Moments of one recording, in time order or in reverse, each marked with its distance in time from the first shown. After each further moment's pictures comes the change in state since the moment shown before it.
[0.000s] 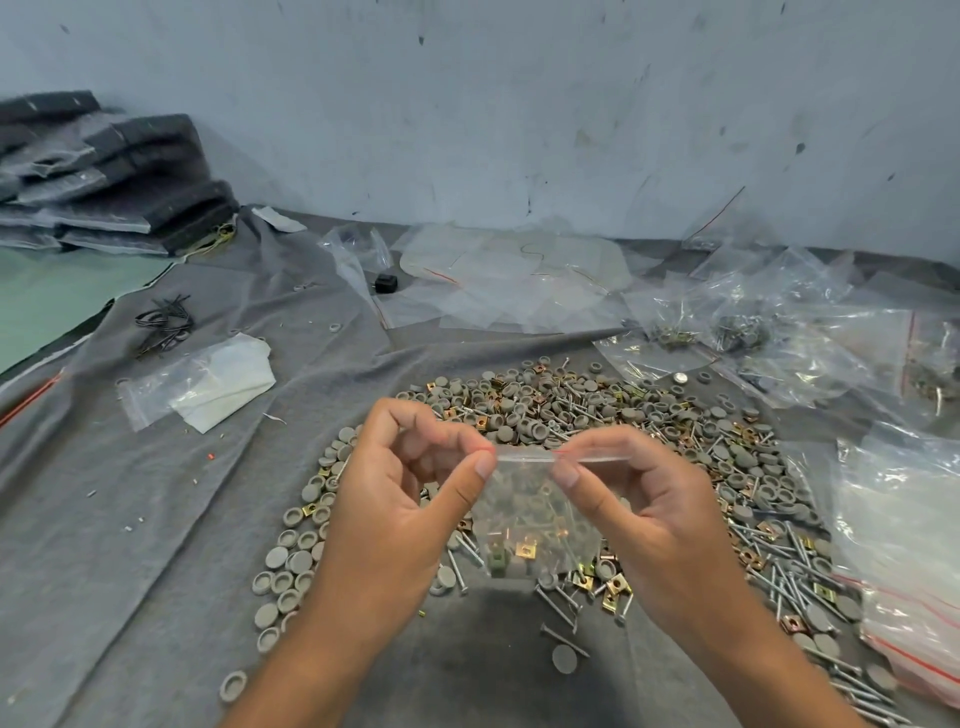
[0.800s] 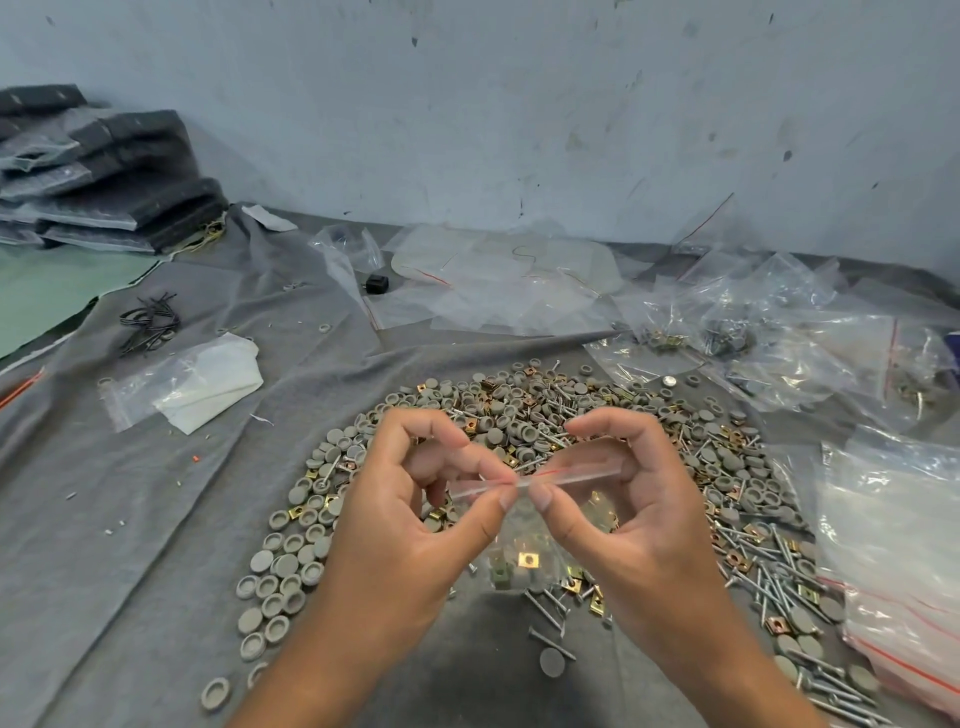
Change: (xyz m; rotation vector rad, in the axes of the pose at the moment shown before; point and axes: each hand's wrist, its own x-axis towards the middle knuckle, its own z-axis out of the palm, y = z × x) left_hand -0.007 -0.004 0.007 0.122 -0.093 0.084; right_hand -0.005 -0.012 0.007 0.059 0.045 -0.086
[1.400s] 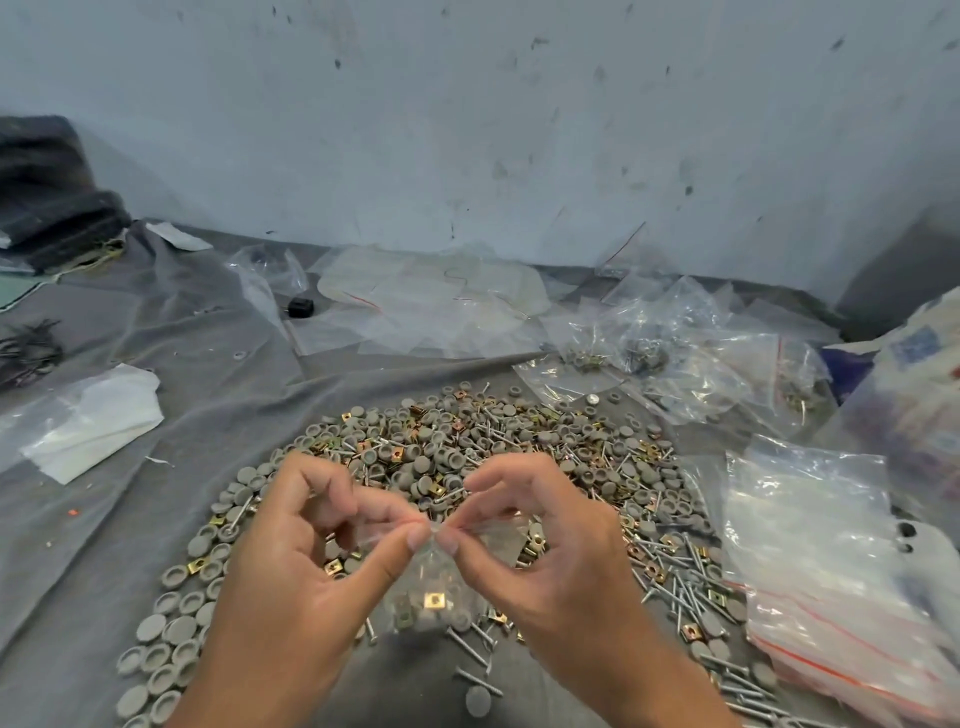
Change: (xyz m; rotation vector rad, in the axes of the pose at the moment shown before) left_hand -0.001 -0.013 -0.001 0.051 0.037 -0.010; right_hand 0.004 -0.002 -0.008 -0.330 -0.069 -0.215
